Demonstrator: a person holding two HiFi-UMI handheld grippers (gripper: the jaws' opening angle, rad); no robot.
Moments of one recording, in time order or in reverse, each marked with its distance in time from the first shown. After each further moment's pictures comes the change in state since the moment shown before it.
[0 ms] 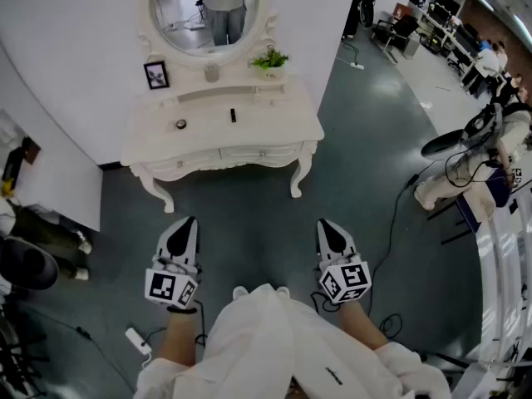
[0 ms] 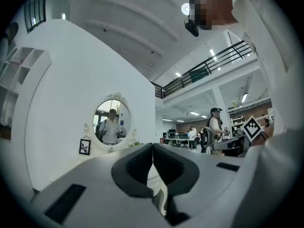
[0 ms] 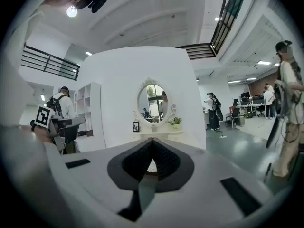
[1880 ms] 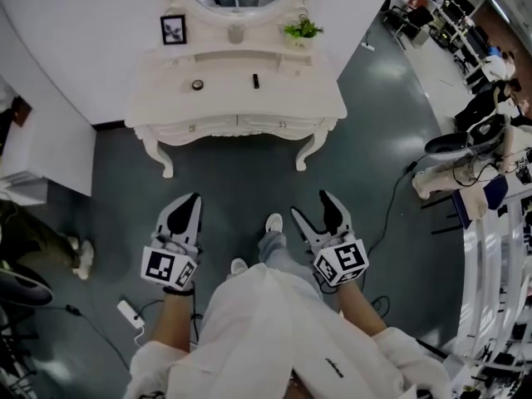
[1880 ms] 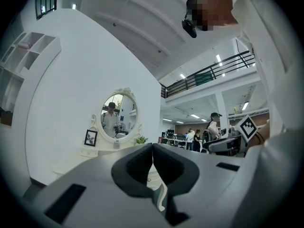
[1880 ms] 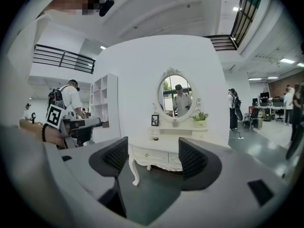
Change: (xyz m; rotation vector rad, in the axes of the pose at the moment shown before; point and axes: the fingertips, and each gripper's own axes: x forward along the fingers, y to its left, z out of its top) left arm -0.034 0.101 -0.037 -0.090 0.024 -0.018; right arm 0.090 0.134 -0.017 -0.085 0.079 0.183
